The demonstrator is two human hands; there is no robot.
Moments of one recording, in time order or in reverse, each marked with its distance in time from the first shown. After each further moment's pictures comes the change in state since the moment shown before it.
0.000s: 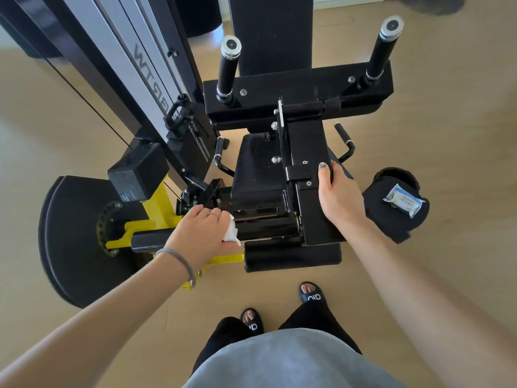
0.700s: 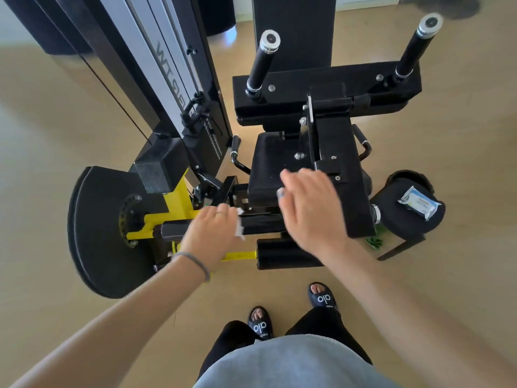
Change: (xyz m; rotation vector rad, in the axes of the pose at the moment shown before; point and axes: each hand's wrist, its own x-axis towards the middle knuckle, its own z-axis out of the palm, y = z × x) left_hand -0.028 -0.012 0.009 -0.005 -0.052 -0.145; right_hand -0.082 -0.077 0.036 -0.263 0.139 -0.700
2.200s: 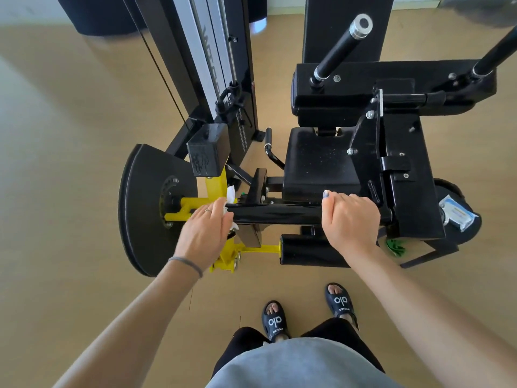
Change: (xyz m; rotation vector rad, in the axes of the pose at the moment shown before) left_hand -0.070 -0.087 0.091 -0.657 0.266 -0.310; right_hand -0.014 -0.032 0.069 -0.254 0.154 0.099
